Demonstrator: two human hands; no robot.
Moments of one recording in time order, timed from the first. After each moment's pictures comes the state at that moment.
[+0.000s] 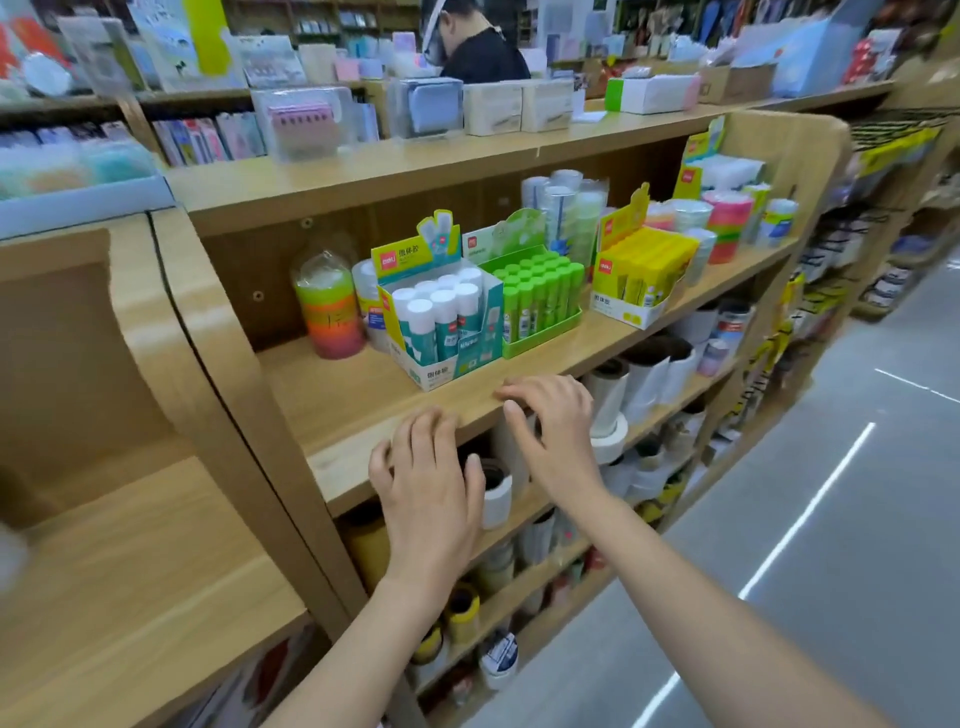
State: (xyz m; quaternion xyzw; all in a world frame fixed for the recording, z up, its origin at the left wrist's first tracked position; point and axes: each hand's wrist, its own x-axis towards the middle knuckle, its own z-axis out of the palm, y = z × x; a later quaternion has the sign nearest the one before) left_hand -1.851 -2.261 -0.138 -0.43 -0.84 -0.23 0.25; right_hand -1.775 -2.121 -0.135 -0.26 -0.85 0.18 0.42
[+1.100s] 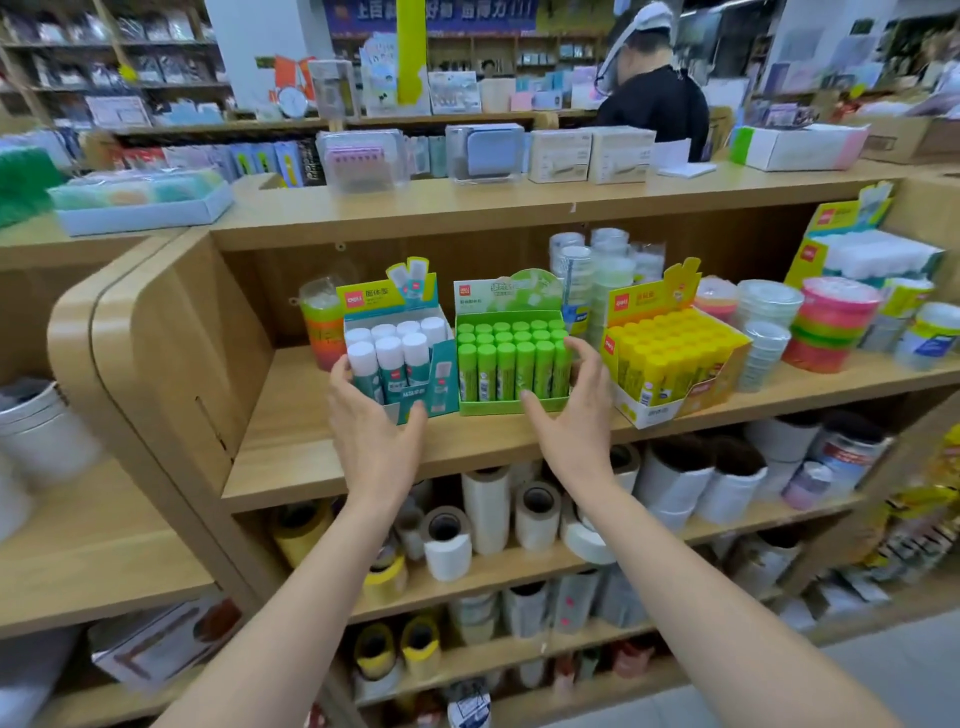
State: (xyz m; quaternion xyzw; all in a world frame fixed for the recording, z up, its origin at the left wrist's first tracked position) left_hand -1.850 -2.154 -0.079 -0.13 -0.83 -0.49 0.21; right_hand -1.773 -1.978 -0.087 -0.19 -0.81 0.37 0.41
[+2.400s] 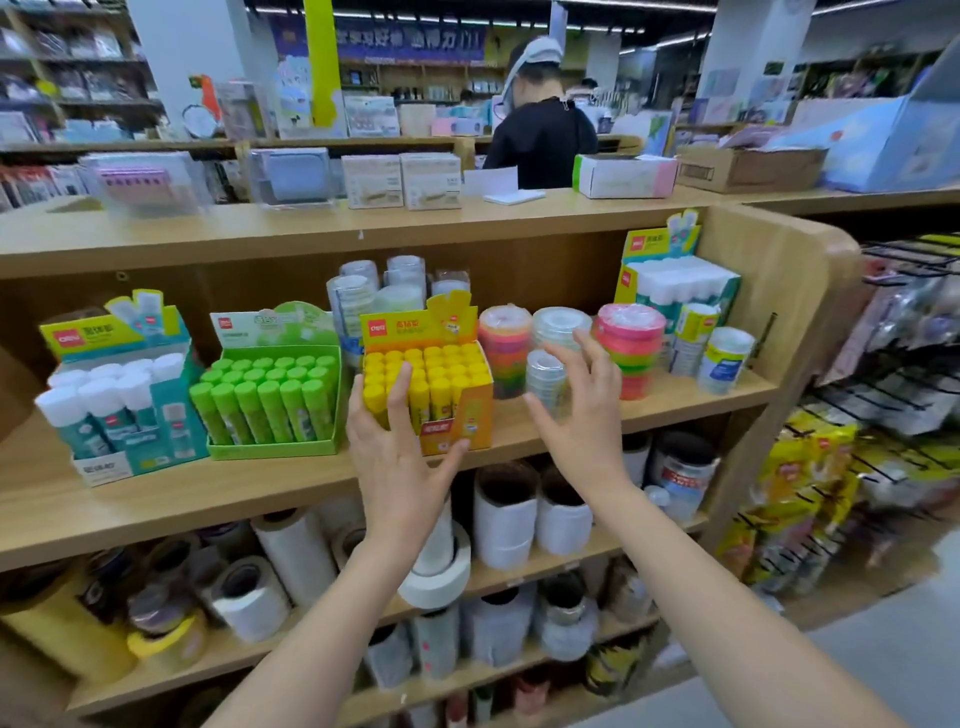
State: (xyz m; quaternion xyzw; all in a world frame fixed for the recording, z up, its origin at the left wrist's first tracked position) left_hand -1.742 -1.923 -0.095 -0.26 -0.85 -0.39 0.26; right_hand -1.672 -1.743 -0.079 -0.13 -0.85 0.24 0.46
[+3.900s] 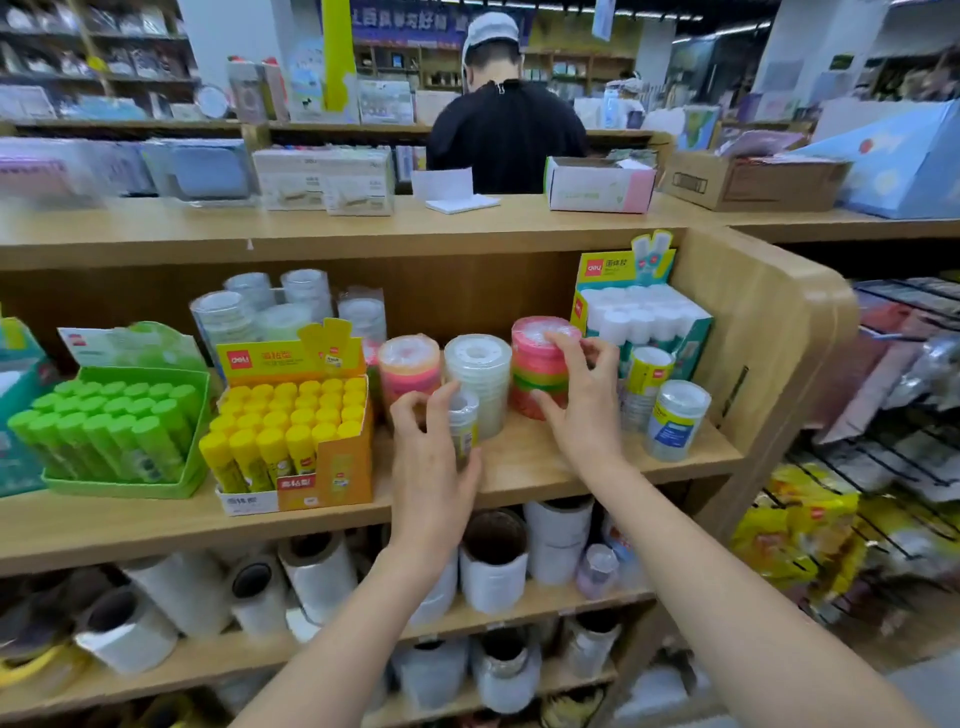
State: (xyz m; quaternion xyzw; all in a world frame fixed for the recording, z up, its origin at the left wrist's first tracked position) left_hand -1.715 -1.767 -0.082 -0.27 -0.85 -0.39 0.23; right_hand -1.705 -1.584 -0.069 -0.14 -0.88 0.21 0.40
